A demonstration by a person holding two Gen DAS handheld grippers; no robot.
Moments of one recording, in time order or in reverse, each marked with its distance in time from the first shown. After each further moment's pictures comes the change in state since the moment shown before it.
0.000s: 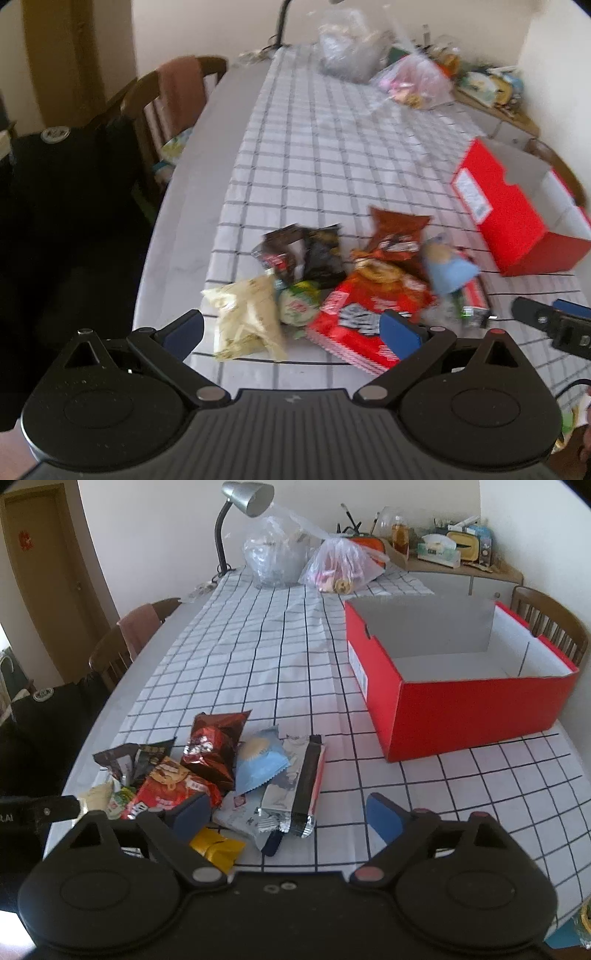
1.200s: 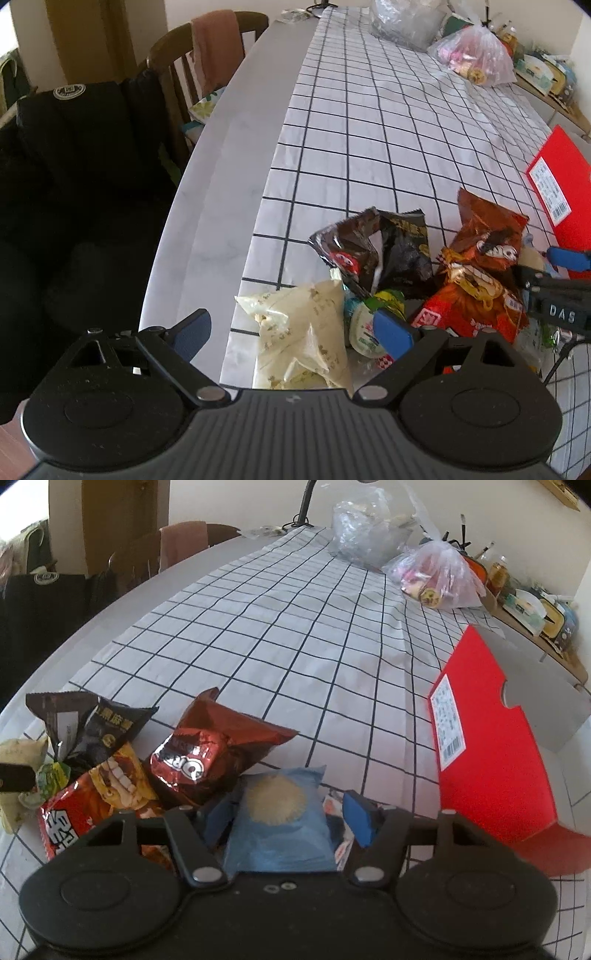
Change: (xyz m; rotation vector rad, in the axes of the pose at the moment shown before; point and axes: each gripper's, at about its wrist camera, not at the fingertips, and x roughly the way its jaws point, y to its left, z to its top) left arm 0.075 0.030 0.014 -0.069 0.101 0.093; right arm 0.116 0.058 0.034 -0.414 0.092 -0.044
